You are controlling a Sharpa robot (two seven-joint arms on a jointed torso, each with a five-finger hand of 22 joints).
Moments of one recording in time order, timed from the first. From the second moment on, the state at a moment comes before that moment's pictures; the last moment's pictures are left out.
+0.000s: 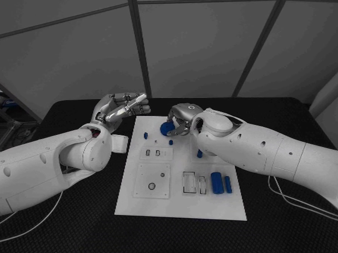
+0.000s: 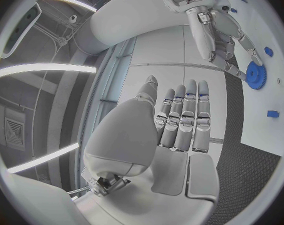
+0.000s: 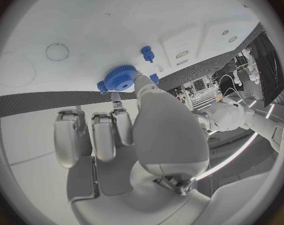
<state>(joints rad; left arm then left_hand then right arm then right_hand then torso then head) 1.17 -0.87 0.05 1.58 -0.02 -0.42 0.50 1.45 -0.01 -0.02 0.09 0.11 1.00 0.20 0.07 0.07 1.13 0.14 0.07 0.06 1.15 0.11 0.13 0.09 0.21 0.91 0.22 0.33 0.12 1.19 -0.39 0.06 1.16 -1.70 -0.23 -0.28 1.37 -0.16 0.11 0.22 0.21 0.93 0.15 0.07 0.06 1.46 0.06 1.40 1.31 1.47 -0.01 1.54 1.31 0.04 1.47 0.10 1.52 1.31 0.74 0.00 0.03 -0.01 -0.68</state>
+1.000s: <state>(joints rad) 1.17 -0.87 0.05 1.58 -0.02 -0.42 0.49 1.45 -0.01 -0.02 0.09 0.11 1.00 0.20 0.07 0.07 1.13 0.15 0.07 0.06 1.15 0.11 0.13 0.09 0.21 0.91 0.22 0.33 0.12 1.19 -0.44 0.06 1.18 -1.58 -0.19 -0.26 1.15 -0.10 0.06 0.27 0.34 0.93 0.15 0.07 0.07 1.46 0.07 1.42 1.31 1.47 -0.01 1.54 1.31 0.04 1.47 0.11 1.52 1.31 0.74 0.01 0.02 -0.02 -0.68</state>
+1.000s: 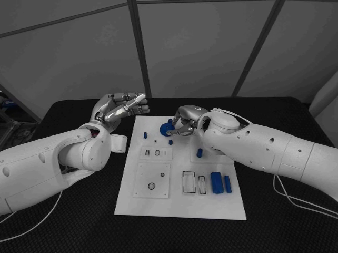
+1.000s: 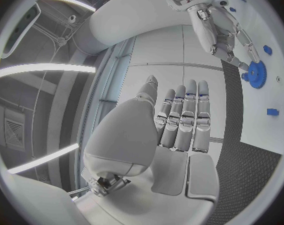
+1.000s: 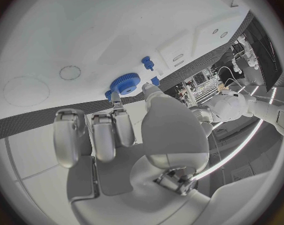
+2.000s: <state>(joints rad) 1.16 -0.89 0.05 1.57 -0.03 -0.41 0.48 1.46 -0.01 -0.02 0.08 0.11 1.00 0.20 0.07 0.07 1.14 0.15 0.07 0.07 1.15 0.11 0.13 0.09 0.21 0.91 0.22 0.33 0.11 1.20 -0.87 0.06 1.33 -1.18 -0.35 0.03 1.44 -0.11 0.10 0.07 0.34 0.99 0.13 0.07 0.07 1.43 0.05 1.35 1.31 1.47 -0.01 1.52 1.31 0.04 1.41 0.09 1.48 1.31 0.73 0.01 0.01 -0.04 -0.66</state>
